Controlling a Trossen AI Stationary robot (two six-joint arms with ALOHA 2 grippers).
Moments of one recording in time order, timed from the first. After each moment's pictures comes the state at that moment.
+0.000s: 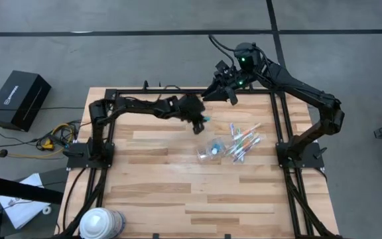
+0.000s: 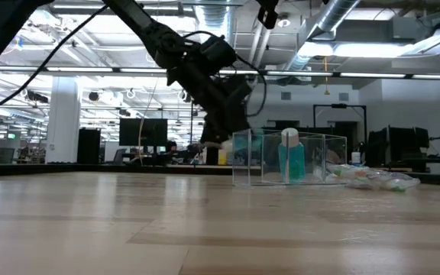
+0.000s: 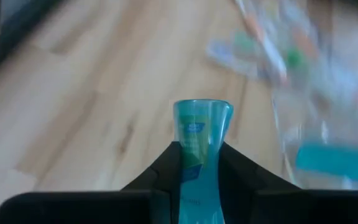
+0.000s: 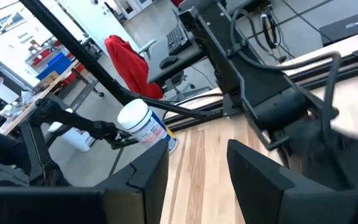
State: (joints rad) left arm 0.35 1.98 1.30 -0.04 0.10 -0.09; right arm -0.50 1.52 1.61 -0.48 -0.85 0.27
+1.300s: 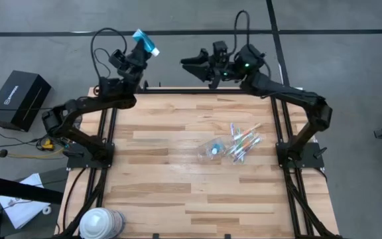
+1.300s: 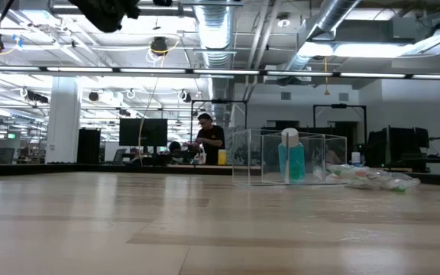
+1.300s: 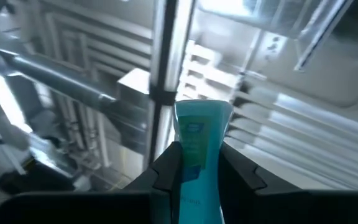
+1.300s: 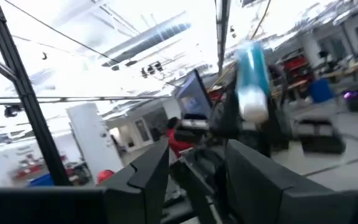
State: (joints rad) left arm 0.56 1.44 1.02 1.54 -0.06 -0.81; right arm -0.40 1.66 1.62 0.44 -0.47 0.60
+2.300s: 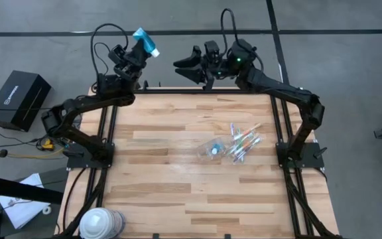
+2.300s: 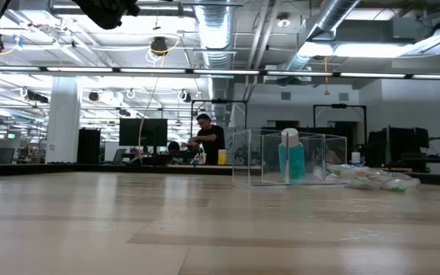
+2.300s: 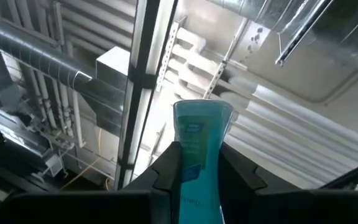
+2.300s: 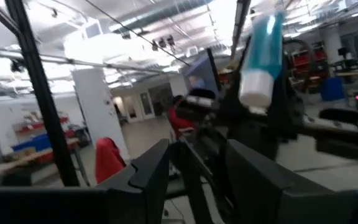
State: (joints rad) left arm 0.58 1.43 1.05 1.50 0.06 -0.93; right arm -0.41 1.74 1.77 0.29 -0.58 0.43
